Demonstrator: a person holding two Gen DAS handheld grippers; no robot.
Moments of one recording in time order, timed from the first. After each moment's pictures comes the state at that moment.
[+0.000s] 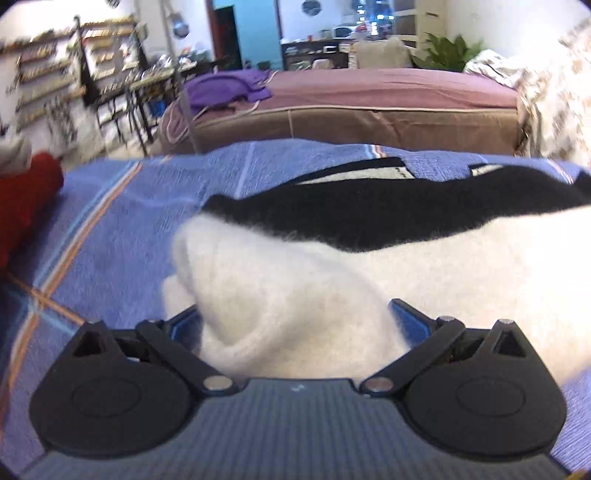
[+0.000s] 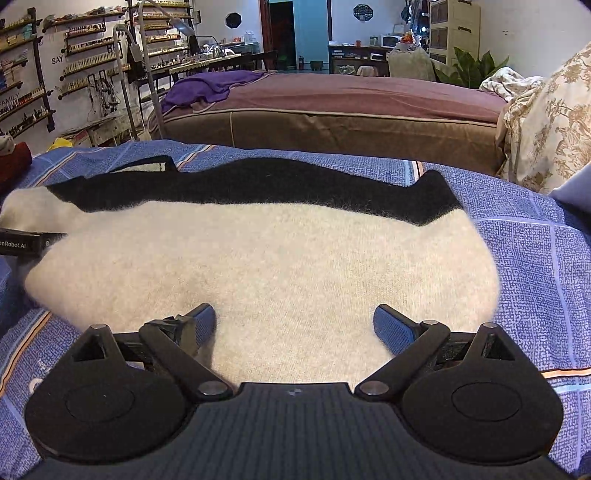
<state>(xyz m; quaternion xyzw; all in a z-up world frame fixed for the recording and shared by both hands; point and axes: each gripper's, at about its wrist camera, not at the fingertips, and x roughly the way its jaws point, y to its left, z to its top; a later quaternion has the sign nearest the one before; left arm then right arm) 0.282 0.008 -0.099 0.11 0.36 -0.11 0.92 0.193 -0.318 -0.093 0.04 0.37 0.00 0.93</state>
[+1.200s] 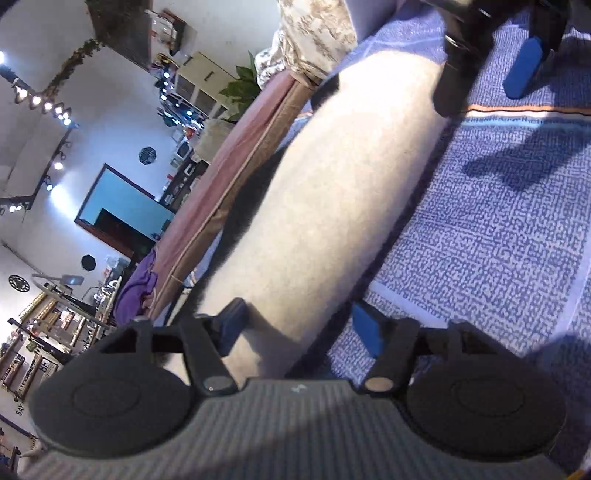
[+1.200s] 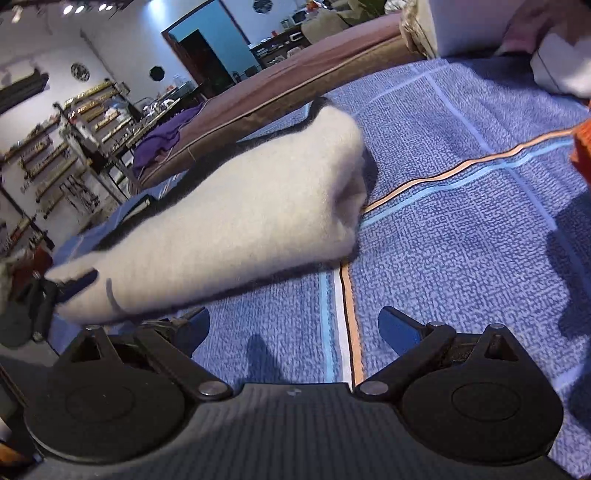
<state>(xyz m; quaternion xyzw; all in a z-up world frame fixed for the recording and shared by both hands) 0.116 -0.184 -0.145 0.49 0.16 -0.26 0.82 0.092 -0.377 -0.117 0.32 0.34 -0.05 0.88</state>
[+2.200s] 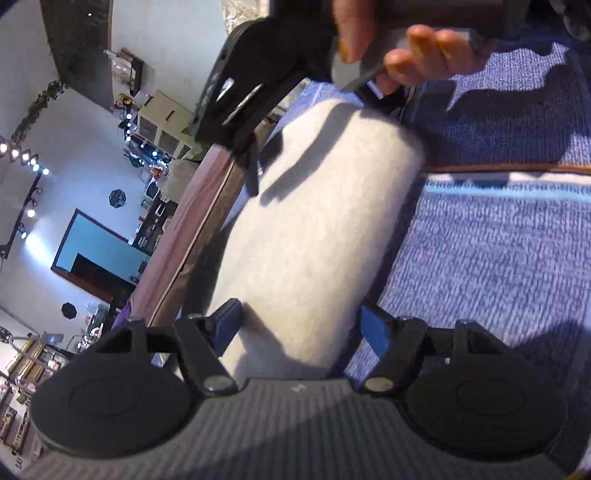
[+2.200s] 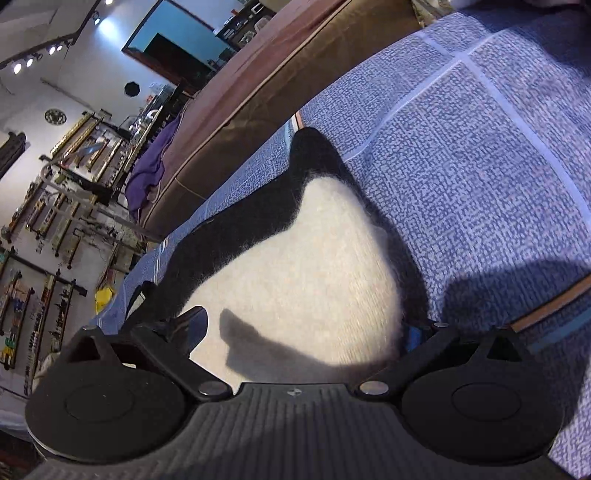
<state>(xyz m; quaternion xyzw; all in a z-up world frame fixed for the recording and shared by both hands) 0.107 -0.242 -0.157 0.52 0.10 -0.33 0.78 0.201 -0.416 -0.112 0.40 0.40 -0.01 0.83</state>
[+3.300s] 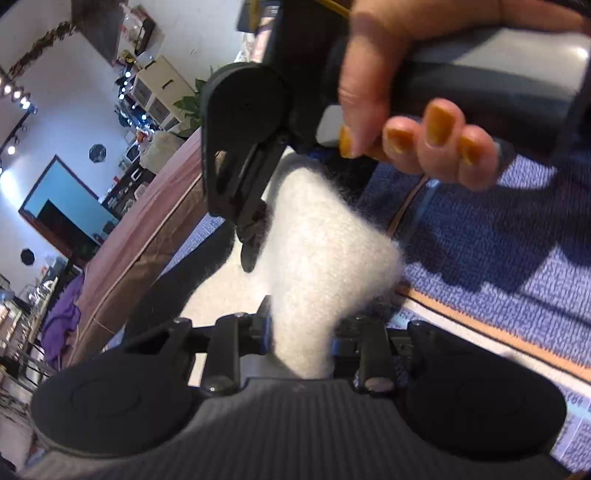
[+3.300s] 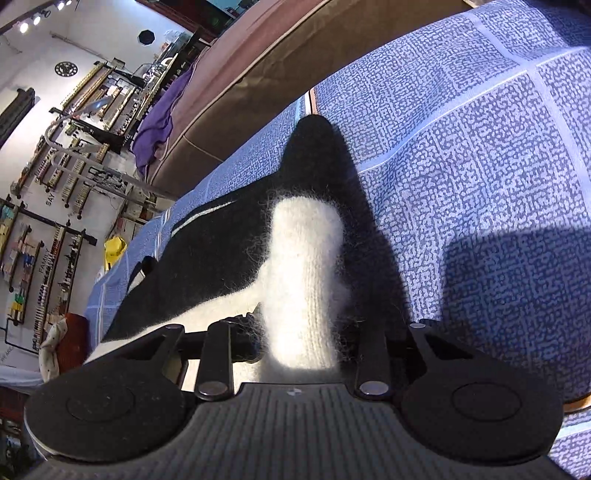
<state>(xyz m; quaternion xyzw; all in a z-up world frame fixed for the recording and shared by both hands) 0.159 -0.302 -0.156 0.41 0.20 -0.36 0.82 0.207 -0.450 -0.115 0.42 0.44 0.05 0.79</state>
